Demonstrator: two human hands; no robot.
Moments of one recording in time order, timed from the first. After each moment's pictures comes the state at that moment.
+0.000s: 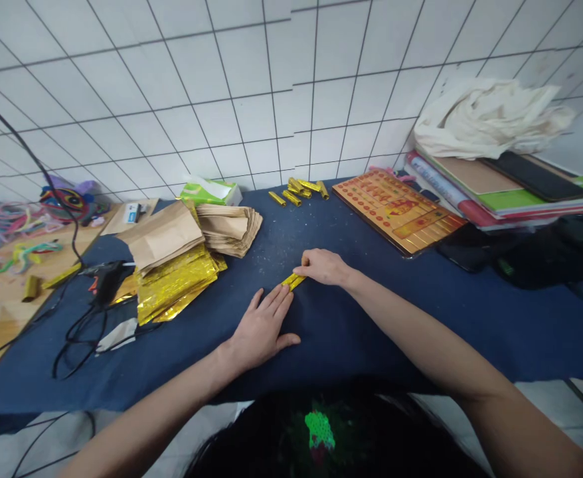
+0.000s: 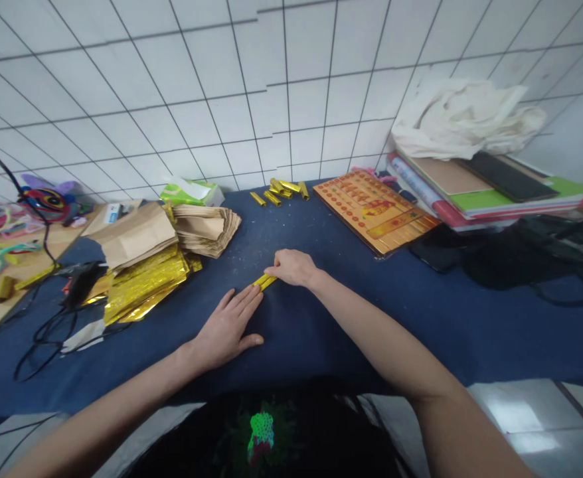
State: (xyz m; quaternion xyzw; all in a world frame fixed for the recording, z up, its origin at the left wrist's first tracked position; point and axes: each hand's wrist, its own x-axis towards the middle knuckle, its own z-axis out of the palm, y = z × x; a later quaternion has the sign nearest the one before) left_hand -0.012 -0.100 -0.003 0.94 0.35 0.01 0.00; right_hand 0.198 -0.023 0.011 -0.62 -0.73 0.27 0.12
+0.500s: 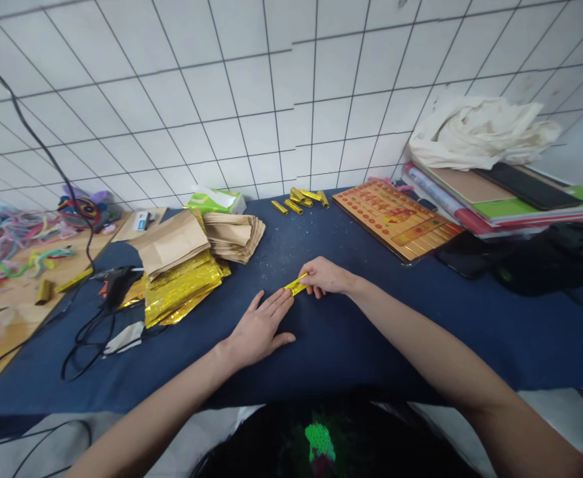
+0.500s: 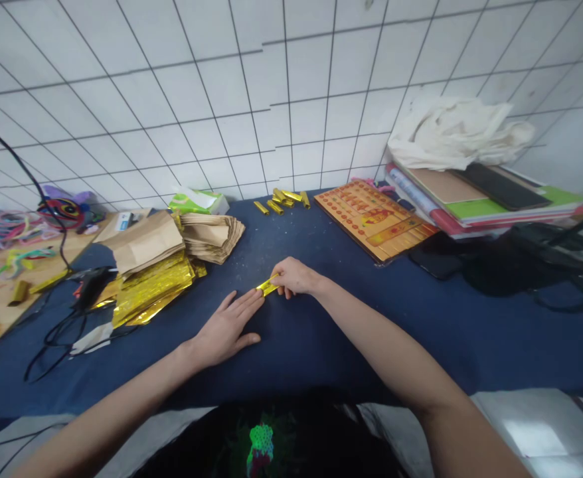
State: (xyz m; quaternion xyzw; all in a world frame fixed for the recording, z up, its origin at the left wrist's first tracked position) left_hand -0.021 -0.091 0.003 0.94 0.33 0.02 0.07; right_hand 0.199 -0.032 0.003 -0.49 -0.62 0.56 0.23
